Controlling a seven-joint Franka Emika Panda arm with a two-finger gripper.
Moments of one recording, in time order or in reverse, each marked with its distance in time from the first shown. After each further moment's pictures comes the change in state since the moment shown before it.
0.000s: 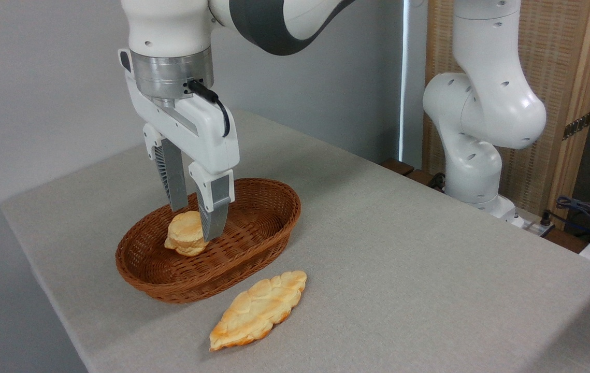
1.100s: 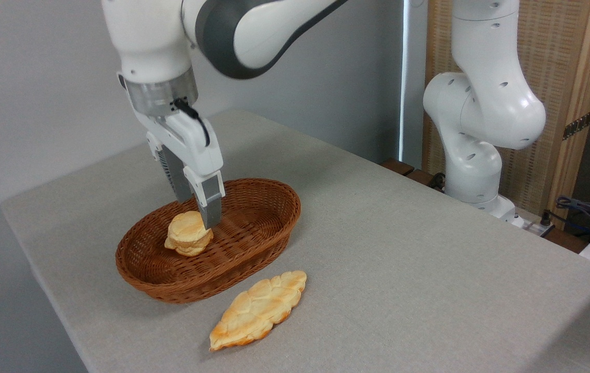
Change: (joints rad) arm -0.022 0.022 -0.147 -0.090 -0.002 -0.002 -0.113
